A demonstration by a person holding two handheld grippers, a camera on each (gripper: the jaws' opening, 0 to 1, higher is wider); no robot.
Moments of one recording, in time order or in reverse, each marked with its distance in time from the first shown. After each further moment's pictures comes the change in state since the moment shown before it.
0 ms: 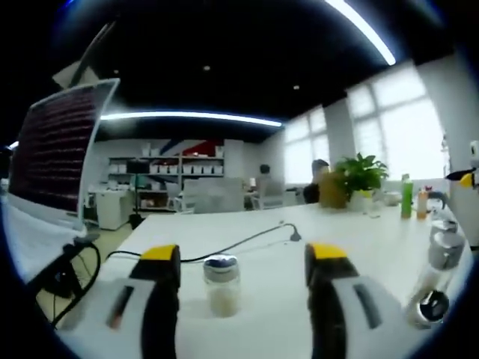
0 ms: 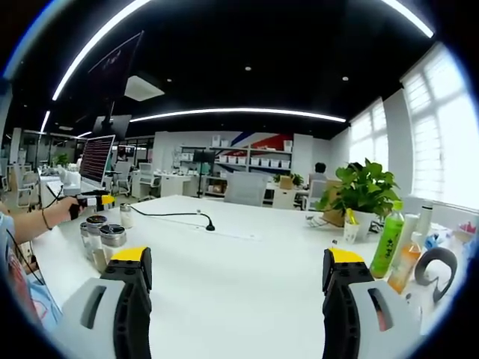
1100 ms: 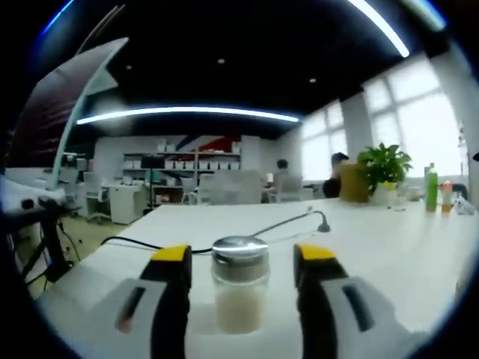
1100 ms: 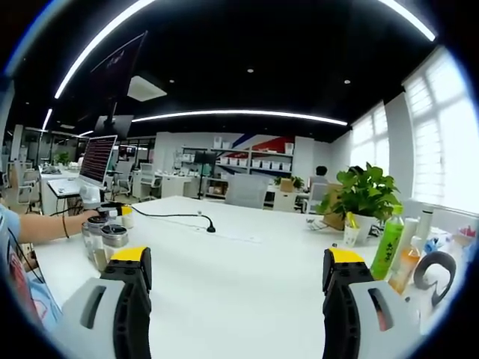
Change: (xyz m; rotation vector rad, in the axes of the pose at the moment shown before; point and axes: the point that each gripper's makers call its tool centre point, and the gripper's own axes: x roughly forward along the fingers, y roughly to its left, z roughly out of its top) left arm 0.048 0.004 -0.050 -0.033 0.005 0.100; right arm 0.001 -0.002 0.001 -0.016 -0.012 0.006
